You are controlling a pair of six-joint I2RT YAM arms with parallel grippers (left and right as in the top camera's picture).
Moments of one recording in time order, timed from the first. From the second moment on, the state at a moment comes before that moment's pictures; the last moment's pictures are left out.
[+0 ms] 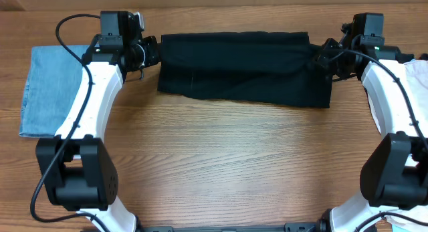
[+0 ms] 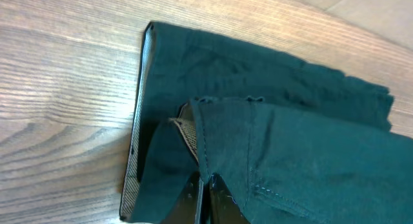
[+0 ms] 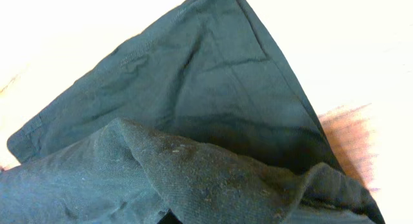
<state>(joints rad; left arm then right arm) -0.02 1.85 1.51 -0.55 0.30 -0.35 -0.12 1.83 1.50 -0.70 -0.27 0.46</state>
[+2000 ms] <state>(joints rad) -0.20 2.23 1.66 -0.88 0.20 -0.29 0.03 2.01 1.28 -0.67 -0.27 0.27</state>
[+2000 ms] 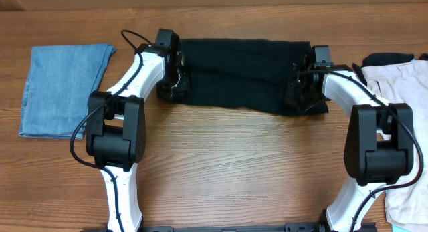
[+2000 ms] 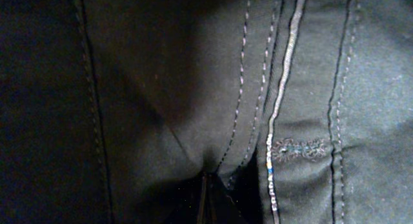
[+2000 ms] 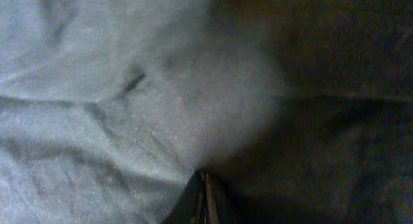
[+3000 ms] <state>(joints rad) -0.01 1.70 1.63 -1.08 -0.01 -0.39 0.54 1.89 1.55 -0.70 -0.10 -0.09</state>
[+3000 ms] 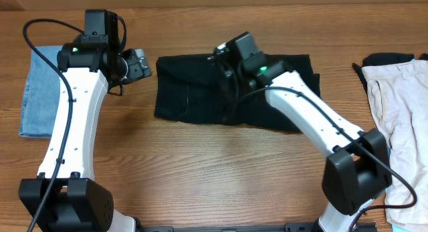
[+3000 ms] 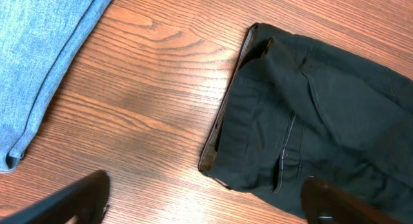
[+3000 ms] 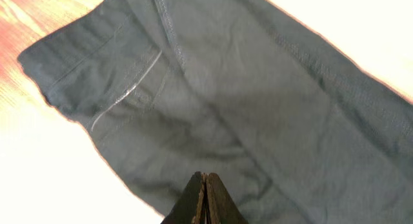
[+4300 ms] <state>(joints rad) -0.01 1.70 1.63 -1.09 -0.01 -0.39 0.39 2.10 1.61 -0.35 0.05 -0.05</state>
